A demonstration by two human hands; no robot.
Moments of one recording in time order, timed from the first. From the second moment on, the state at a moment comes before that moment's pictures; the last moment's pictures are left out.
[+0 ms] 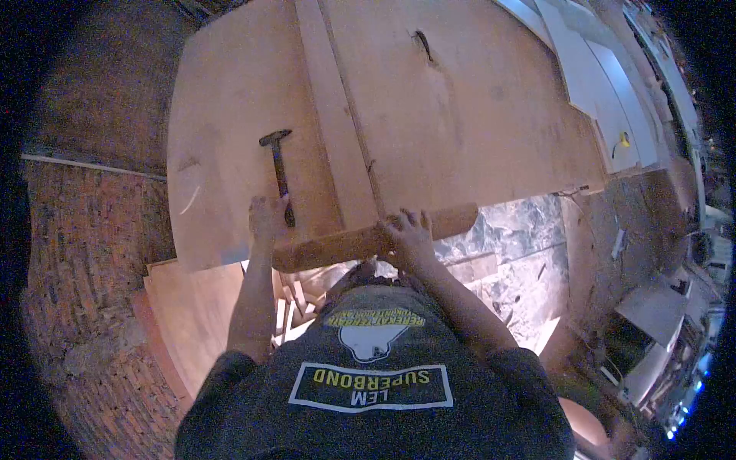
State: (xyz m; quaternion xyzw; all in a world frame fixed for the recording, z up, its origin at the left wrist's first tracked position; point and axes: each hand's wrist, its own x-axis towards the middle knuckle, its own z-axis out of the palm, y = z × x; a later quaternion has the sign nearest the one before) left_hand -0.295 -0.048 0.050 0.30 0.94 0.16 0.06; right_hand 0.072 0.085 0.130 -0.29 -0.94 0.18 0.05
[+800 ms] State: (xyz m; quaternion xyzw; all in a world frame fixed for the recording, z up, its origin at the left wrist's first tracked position) left_hand -0.203 -0.024 0.227 0.34 0.79 0.50 0.09; right_hand -0.053 0.148 0.230 -0.39 -0.29 0.83 0.26
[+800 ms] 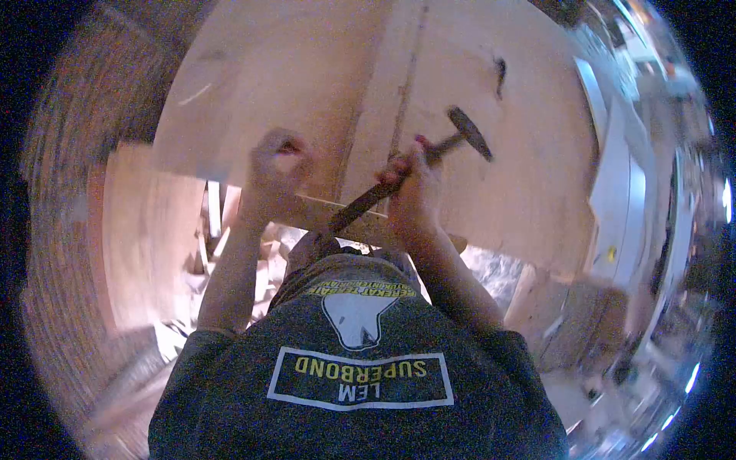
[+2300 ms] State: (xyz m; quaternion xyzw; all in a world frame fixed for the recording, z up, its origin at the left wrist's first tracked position) left_hand -0.018 -0.043 0.055 -0.24 0.64 0.66 0.31; right_hand 0.010 0.262 0.101 -0.14 -0.96 0.23 -0.06
